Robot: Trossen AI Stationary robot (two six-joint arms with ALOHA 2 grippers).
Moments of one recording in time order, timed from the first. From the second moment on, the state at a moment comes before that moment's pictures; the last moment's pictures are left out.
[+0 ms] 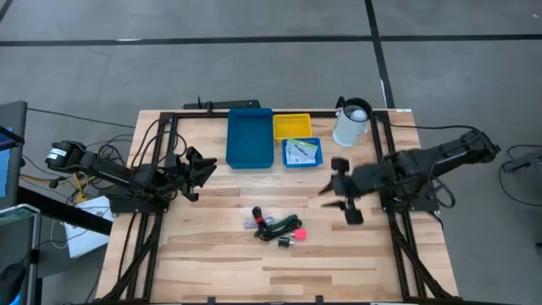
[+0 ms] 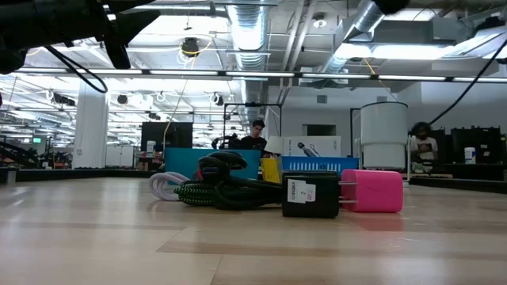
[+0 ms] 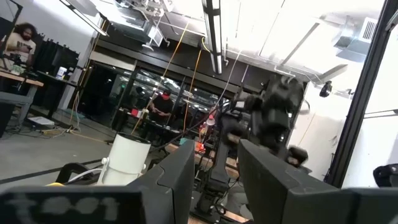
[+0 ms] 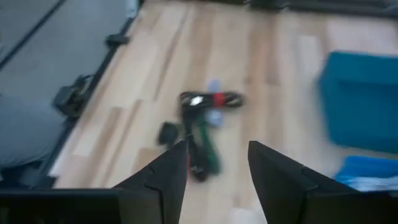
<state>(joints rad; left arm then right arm) -0.19 0.85 0.07 1.27 -0.43 -0.20 0.33 1.08 1.02 -0.62 0.08 0.06</state>
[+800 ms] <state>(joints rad) -0.19 0.85 0.07 1.26 -0.43 -0.20 0.46 1.49 0.84 -0.32 0.11 0.22</state>
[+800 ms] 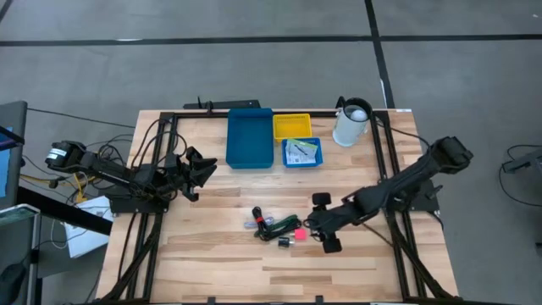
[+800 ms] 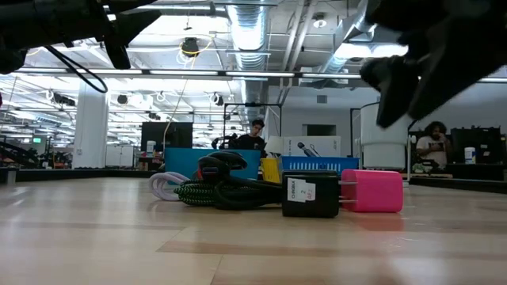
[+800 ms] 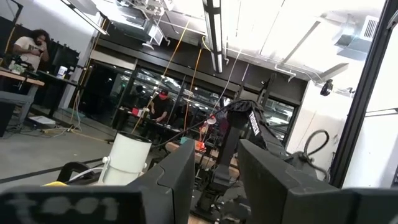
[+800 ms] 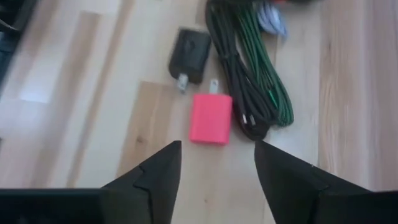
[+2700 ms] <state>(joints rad) -0.19 0.85 0.07 1.25 -0.43 -0.20 0.42 1.76 0.95 -0.25 0.05 0.23</state>
